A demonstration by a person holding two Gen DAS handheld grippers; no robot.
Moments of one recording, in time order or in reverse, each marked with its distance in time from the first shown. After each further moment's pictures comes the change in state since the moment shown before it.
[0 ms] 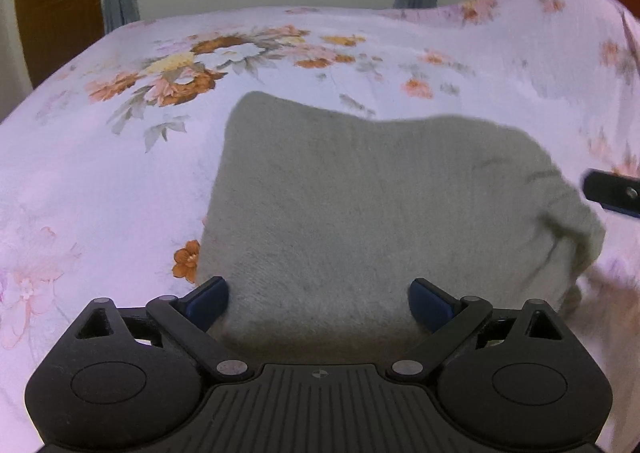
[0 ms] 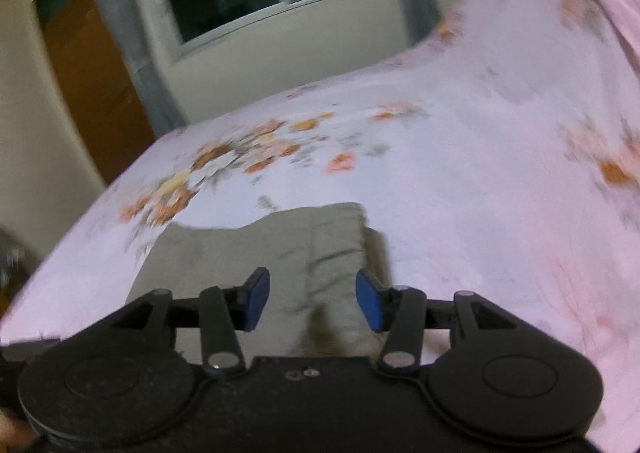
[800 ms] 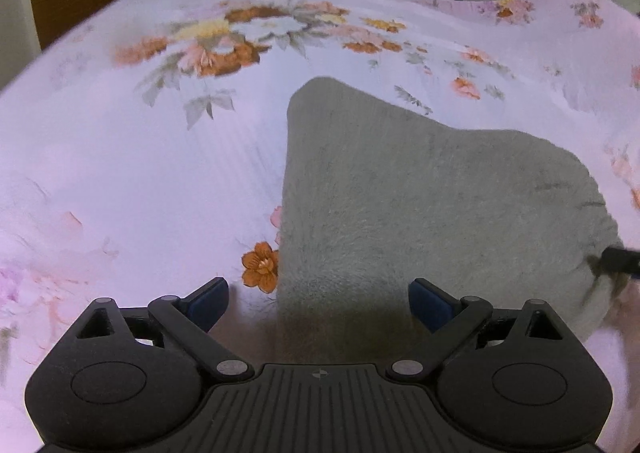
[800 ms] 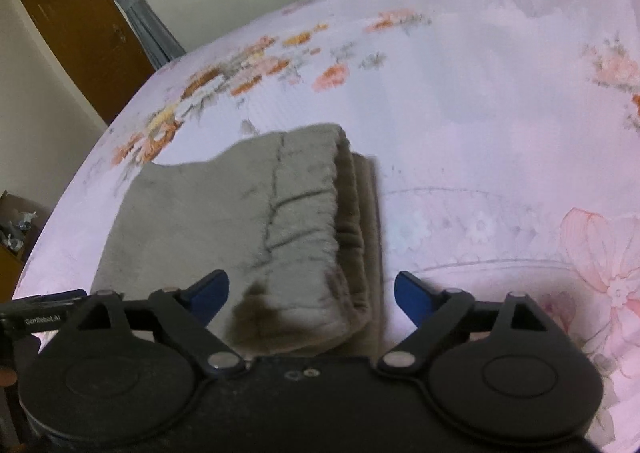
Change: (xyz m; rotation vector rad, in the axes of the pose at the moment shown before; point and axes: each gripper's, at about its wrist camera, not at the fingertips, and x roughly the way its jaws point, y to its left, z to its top) left arm 0.022 0.067 0.018 -0.113 0.096 -0.037; right arm 0.048 -0.051 0.003 0.123 0.272 0.075
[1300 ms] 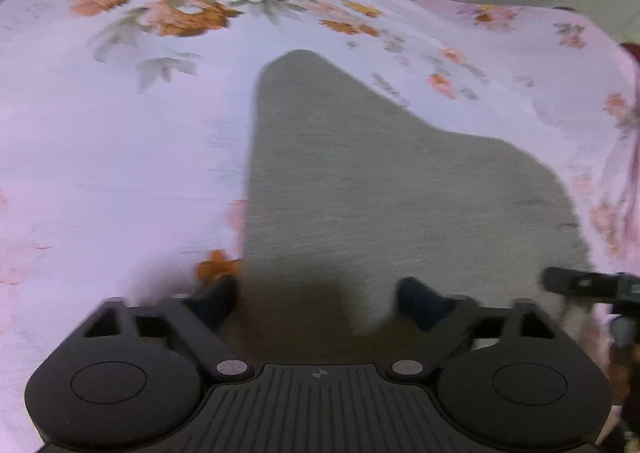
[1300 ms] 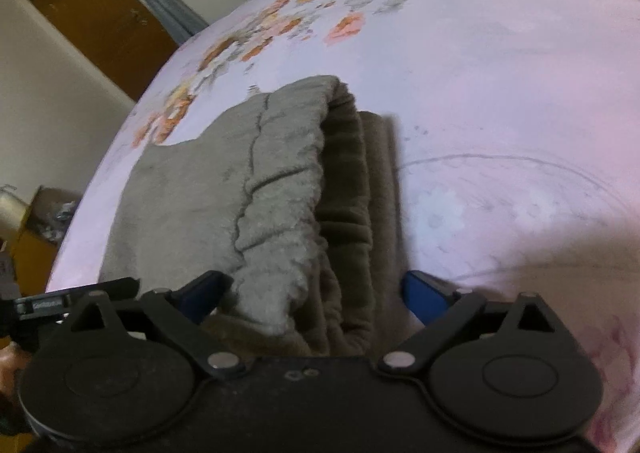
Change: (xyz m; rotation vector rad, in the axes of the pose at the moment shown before) left arm 0.038 0.012 0.009 -0.074 0.063 -0.223; right arm 0.043 -0.027 0.009 0.037 0.099 0.184
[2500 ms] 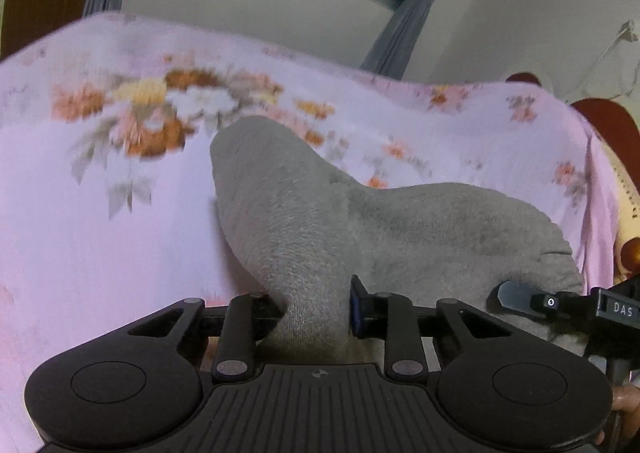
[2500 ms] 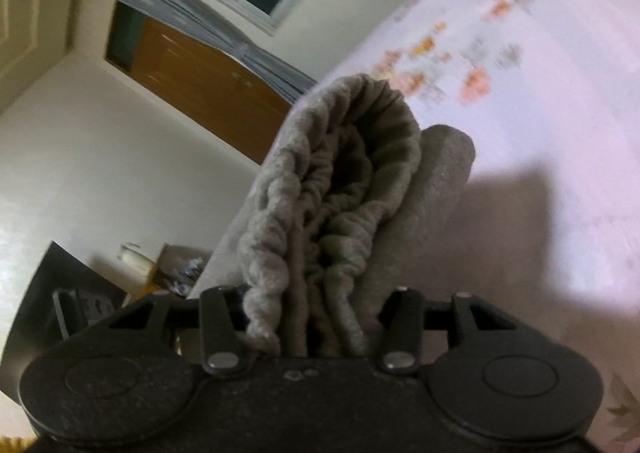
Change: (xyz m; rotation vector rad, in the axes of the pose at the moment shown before) left arm -0.075 -0.045 0.045 0.030 -0.262 -0.049; right arm -0.040 0.053 0.035 0.071 -0.169 0.392
